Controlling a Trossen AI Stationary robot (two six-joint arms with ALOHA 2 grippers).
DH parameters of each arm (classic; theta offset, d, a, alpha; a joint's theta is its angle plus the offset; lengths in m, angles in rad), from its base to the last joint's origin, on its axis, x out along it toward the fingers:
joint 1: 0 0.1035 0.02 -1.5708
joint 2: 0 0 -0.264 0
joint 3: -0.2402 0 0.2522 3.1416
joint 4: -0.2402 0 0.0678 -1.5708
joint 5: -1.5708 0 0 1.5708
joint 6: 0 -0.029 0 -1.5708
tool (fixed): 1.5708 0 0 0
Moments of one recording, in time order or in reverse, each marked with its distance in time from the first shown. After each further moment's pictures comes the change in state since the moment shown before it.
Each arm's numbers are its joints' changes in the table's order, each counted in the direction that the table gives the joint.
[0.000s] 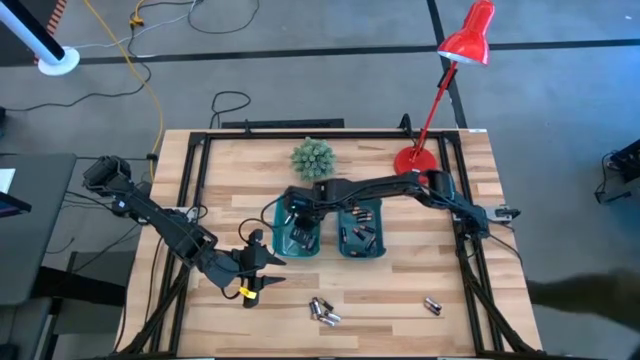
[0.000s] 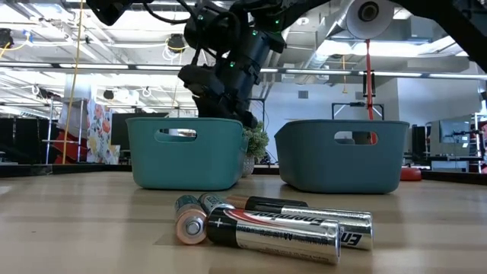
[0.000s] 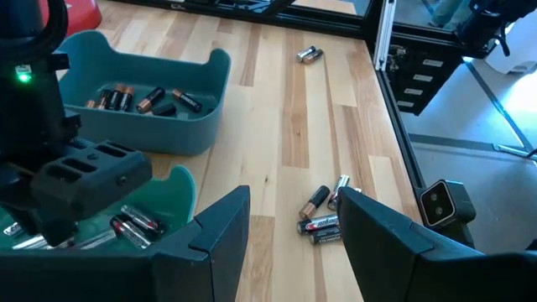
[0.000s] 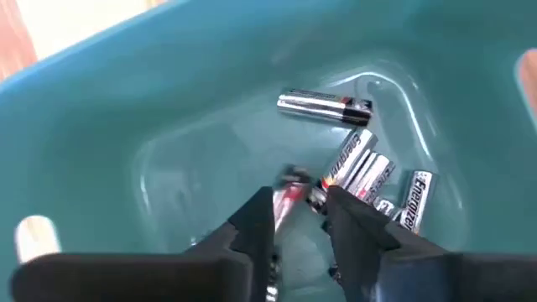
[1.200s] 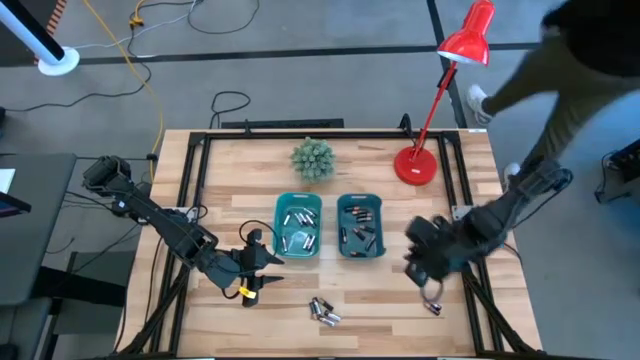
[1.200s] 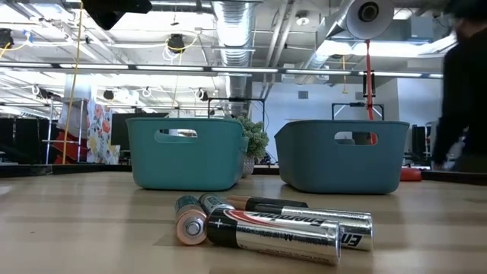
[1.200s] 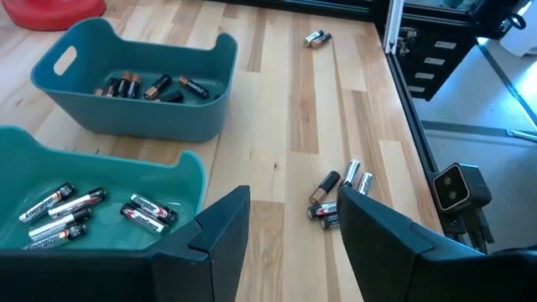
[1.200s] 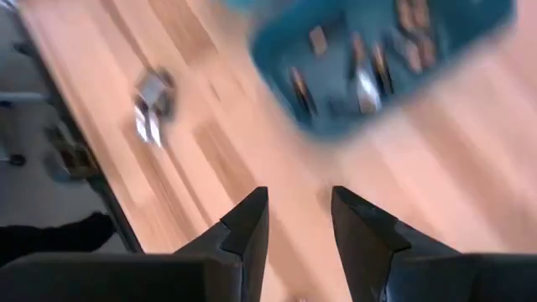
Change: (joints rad) left arm 0.000 0.000 0.000 -0.048 0.000 0.000; right arm 0.632 -0.942 0.500 -0.524 -0.346 -0.808
